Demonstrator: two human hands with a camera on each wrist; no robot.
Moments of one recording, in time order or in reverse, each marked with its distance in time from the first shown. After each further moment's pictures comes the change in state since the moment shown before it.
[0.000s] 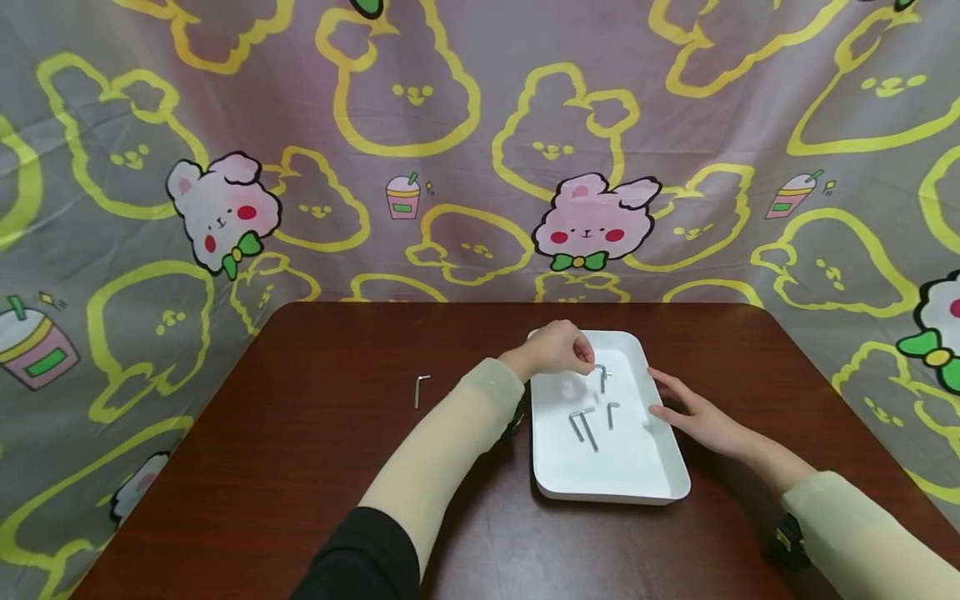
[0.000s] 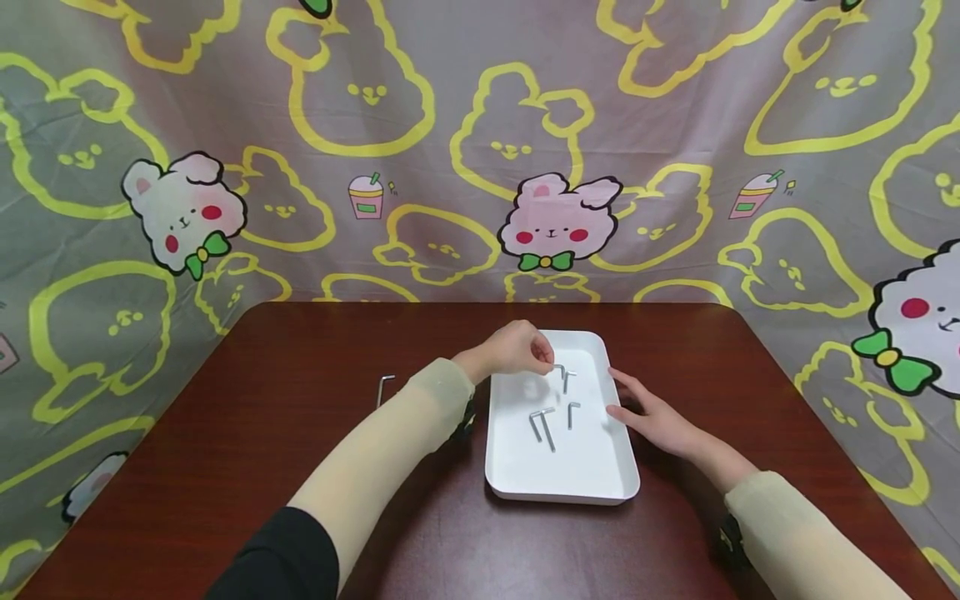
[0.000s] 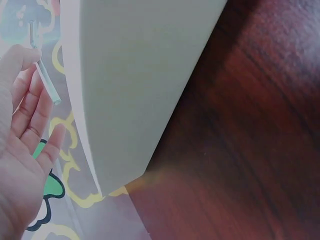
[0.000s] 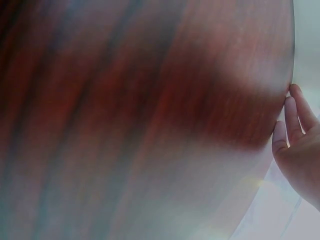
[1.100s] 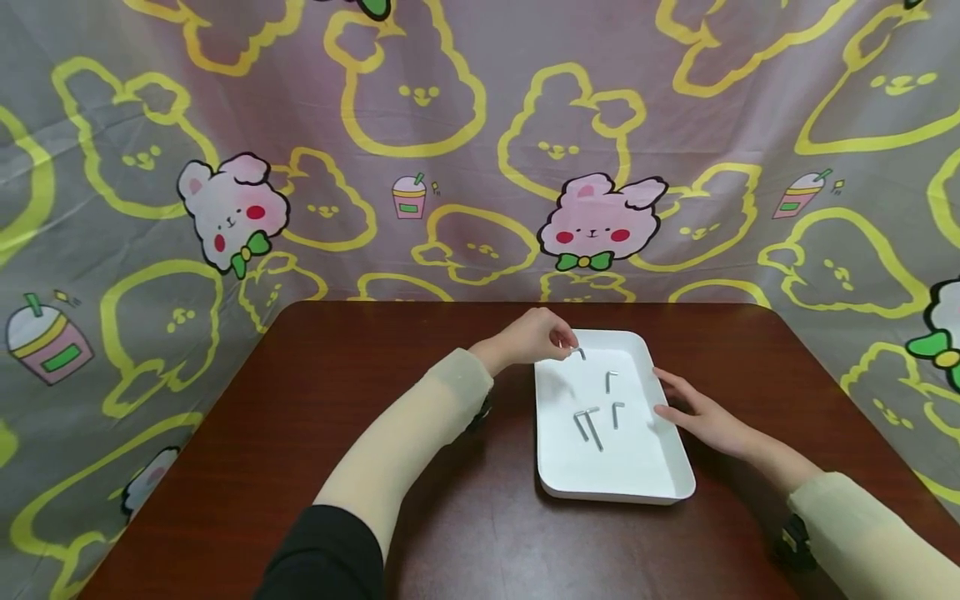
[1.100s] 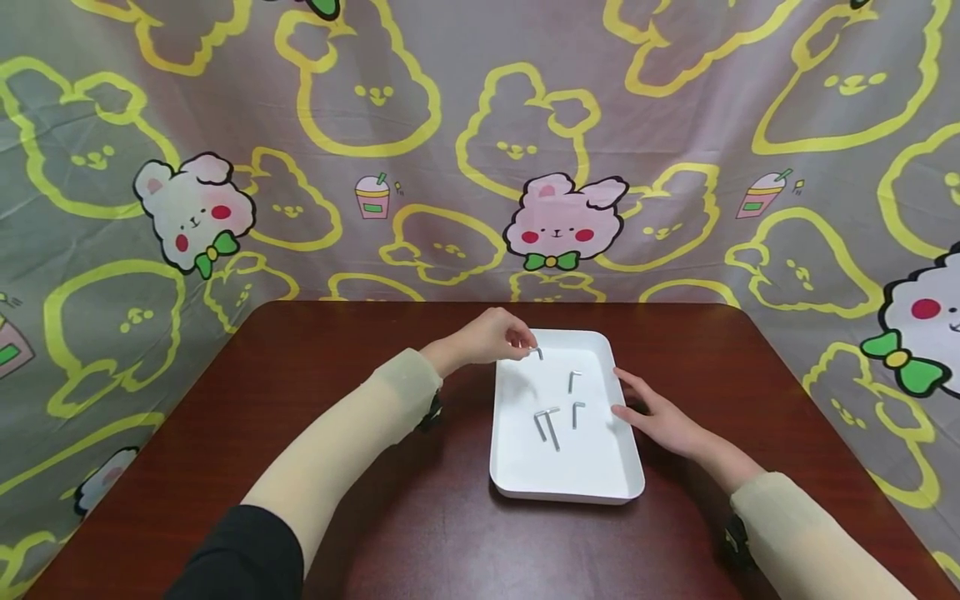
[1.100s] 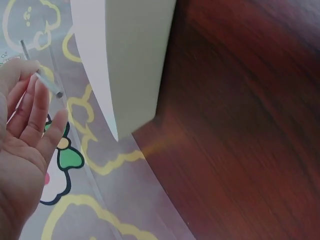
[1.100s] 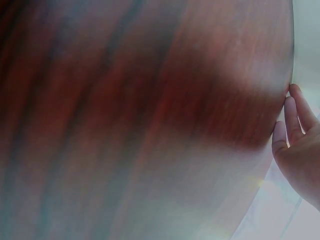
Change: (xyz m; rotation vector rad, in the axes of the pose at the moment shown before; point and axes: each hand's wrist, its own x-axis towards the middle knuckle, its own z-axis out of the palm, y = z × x) left_hand -0.031 -0.006 -0.037 -0.042 0.012 -0.009; right_hand 0.001 0.001 0.000 -0.009 0.006 0.003
